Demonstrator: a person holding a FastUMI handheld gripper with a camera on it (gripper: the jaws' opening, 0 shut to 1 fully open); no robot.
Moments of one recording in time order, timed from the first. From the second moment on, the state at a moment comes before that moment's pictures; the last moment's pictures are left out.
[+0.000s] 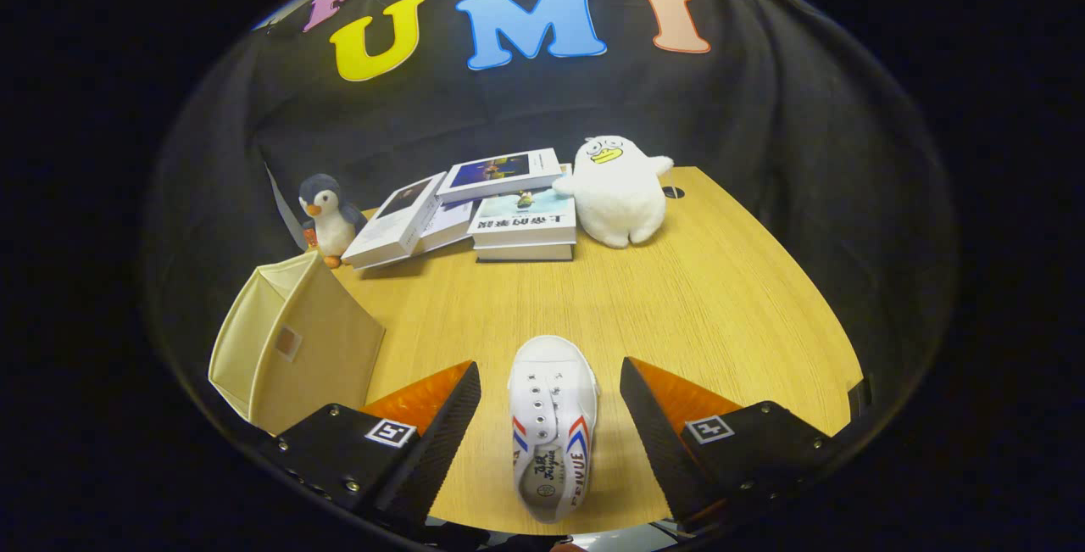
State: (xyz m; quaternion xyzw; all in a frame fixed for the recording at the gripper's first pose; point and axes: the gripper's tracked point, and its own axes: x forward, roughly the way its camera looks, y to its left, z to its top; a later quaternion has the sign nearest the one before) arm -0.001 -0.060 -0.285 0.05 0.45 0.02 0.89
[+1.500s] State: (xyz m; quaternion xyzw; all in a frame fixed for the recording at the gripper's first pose) arm -0.031 -0.057 -0.389 0.00 0.57 0.05 0.82
